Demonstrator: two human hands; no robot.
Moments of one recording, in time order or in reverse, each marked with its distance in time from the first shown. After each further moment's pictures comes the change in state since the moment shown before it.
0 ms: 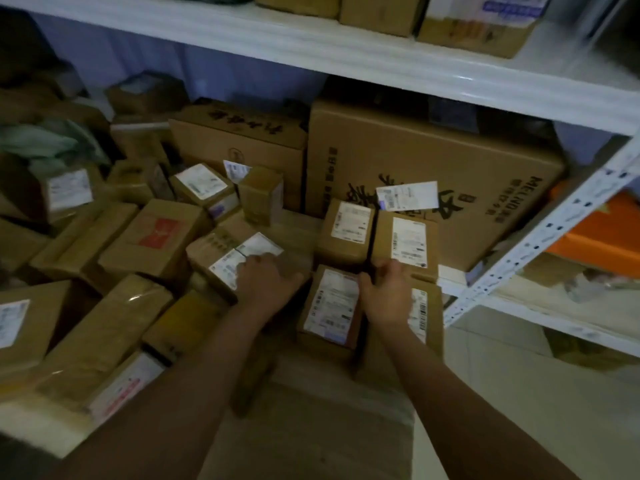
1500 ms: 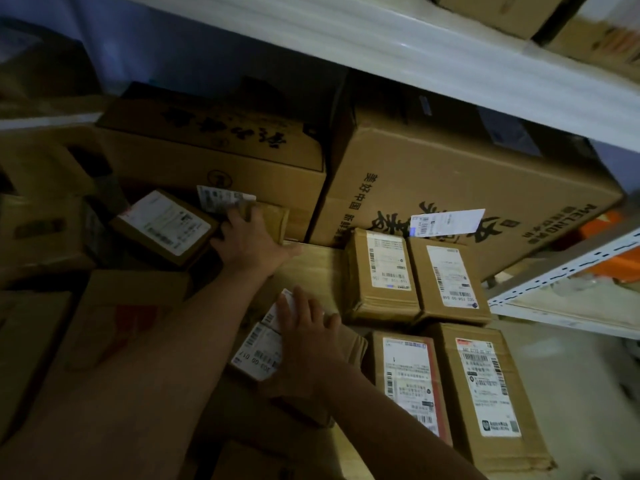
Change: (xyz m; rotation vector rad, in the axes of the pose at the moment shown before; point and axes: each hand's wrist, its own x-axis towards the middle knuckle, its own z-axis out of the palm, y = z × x) left_hand 0.251 -0.018 -0.050 0.111 0.008 0.205; right_hand 0.026 -0.123 0.196 -0.767 -0.656 -0.307
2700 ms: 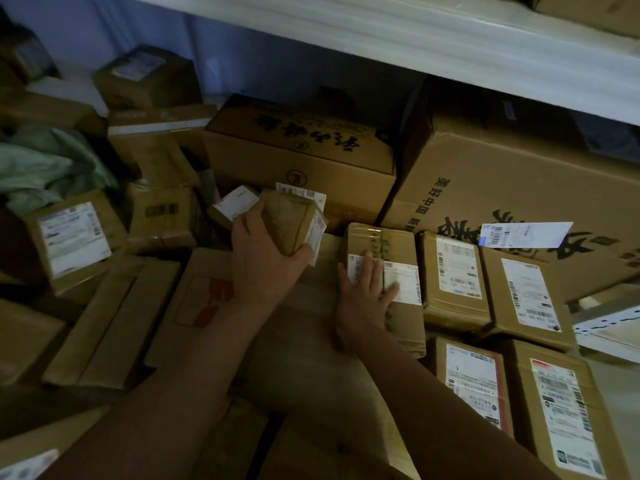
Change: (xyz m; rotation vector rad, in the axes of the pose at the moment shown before) left_hand -0.070 -0.065 -0.053 -0.467 0.344 0.009; right_hand 0.045 -0.009 0.003 0.035 0.241 0.173
